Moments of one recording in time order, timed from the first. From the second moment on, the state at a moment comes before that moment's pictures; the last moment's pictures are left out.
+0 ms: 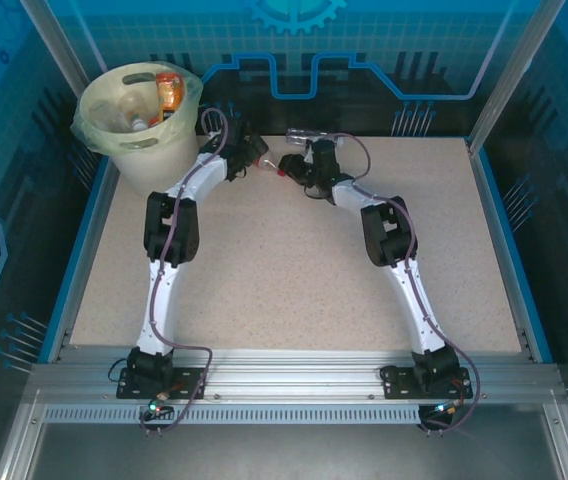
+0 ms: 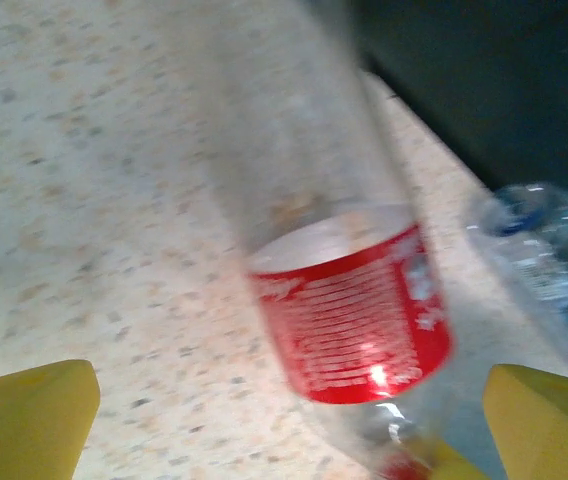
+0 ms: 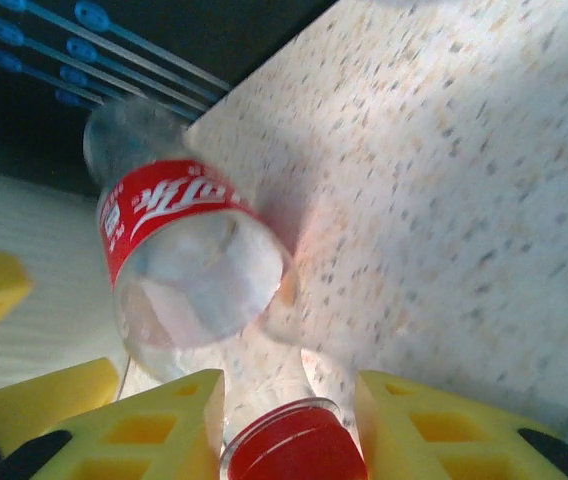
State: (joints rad) left arm -0.19 2.48 2.16 -0.50 -0.05 -0.90; right arm 0.37 2.68 2.12 0.12 -0.41 0.86
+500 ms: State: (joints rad) left arm -0.20 2.51 2.27 -0.64 -0.10 -0.72; right arm 0.46 2.45 1.84 0.18 -0.56 0.67
